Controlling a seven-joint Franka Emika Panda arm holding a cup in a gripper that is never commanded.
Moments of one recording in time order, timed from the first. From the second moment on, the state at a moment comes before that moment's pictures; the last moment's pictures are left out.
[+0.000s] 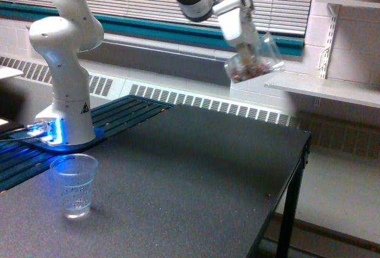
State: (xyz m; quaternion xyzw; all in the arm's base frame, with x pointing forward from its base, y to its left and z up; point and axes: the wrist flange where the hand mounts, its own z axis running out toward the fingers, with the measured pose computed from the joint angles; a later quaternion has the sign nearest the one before) arm 0.522 0.016 0.430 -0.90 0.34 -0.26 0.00
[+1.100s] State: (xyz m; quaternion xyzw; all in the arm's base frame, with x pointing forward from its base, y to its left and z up) arm 0.417 -0.095 0.325 -0.84 0.52 -0.16 -0.06
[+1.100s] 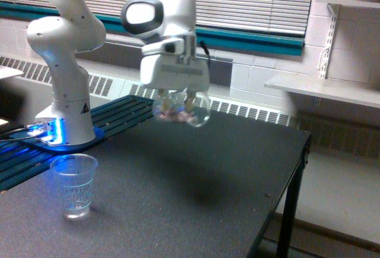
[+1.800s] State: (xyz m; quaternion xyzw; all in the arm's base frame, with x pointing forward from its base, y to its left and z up) arm 0.365 -0.140 0.296 -0.78 0.60 -0.11 -0.12
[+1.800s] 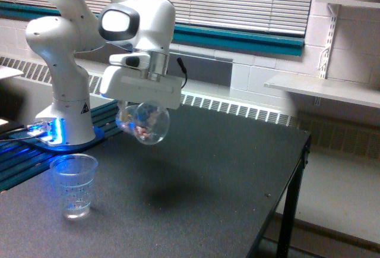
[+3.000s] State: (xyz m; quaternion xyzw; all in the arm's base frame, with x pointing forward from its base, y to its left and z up) arm 0.304 -0.176 0.289 -0.68 0.71 -0.07 -0.17
